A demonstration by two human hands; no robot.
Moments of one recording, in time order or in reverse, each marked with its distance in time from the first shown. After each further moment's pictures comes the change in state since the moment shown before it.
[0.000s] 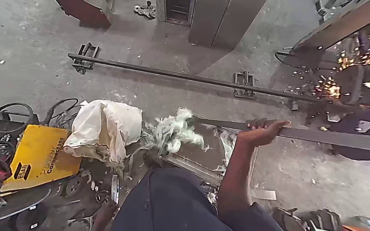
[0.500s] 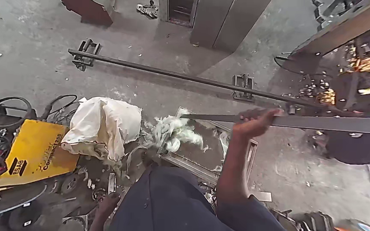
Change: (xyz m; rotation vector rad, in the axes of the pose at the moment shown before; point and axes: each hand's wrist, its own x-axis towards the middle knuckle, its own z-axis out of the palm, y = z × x) left_hand -0.007 0.055 0.003 0.258 -0.008 0.050; right_hand -0.010 0.010 0.027 0.012 -0.245 -0.005
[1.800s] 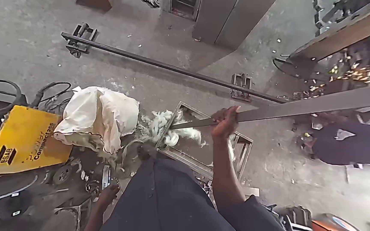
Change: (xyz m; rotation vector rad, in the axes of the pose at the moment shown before) left_hand -0.004 0.003 0.011 -0.269 -0.098 -0.039; right_hand -0.073 0.026 0.015 -0.073 -0.297 0.276
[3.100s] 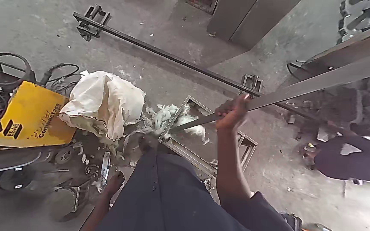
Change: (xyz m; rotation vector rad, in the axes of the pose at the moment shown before) left_hand 0.021 -0.032 0.044 0.091 0.032 0.118; right_hand -0.001 -0.022 0.045 -0.005 0.011 0.156
